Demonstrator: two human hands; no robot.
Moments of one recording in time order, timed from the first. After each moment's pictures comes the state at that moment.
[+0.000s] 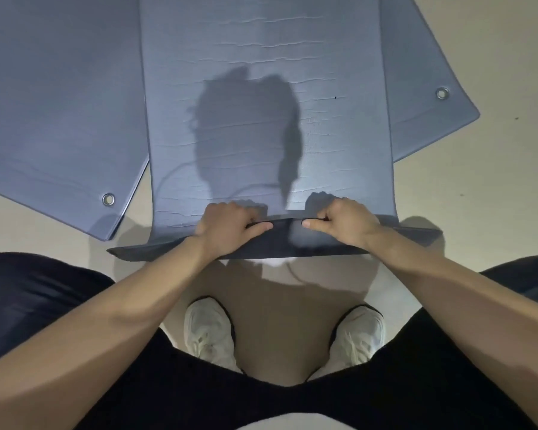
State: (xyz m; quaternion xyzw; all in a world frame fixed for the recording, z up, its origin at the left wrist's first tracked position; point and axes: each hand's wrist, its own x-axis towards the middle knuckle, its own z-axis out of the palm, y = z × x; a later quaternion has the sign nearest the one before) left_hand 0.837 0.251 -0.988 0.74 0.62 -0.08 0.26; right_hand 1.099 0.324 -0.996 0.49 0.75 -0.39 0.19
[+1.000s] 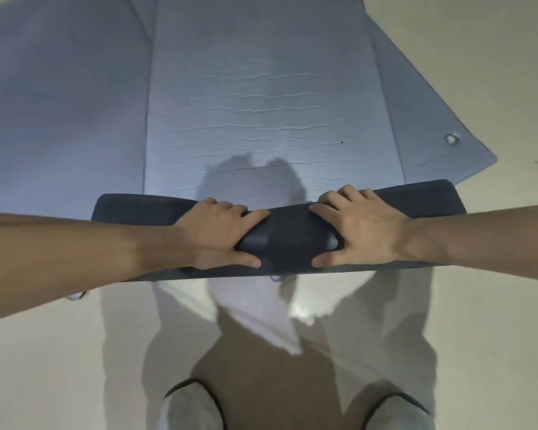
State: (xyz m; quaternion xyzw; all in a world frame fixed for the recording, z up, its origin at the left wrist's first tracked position) left_hand 0.791 0.313 -1.012 0.84 0.49 -0.18 0.14; right_hand 1.080 0.379 -0.991 0.33 0.91 -0.13 0.21
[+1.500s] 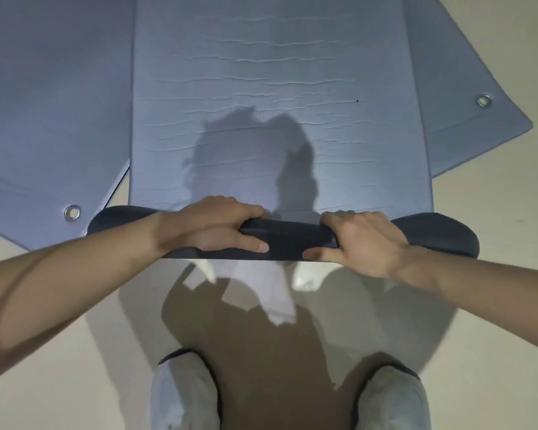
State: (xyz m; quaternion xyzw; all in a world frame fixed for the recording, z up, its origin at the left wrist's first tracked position) left_hand 0.798 0.300 -1.055 0.75 0.51 -0.14 0.40; right_hand 1.083 0.328 -1.047 0.40 0.87 -0.24 0.17
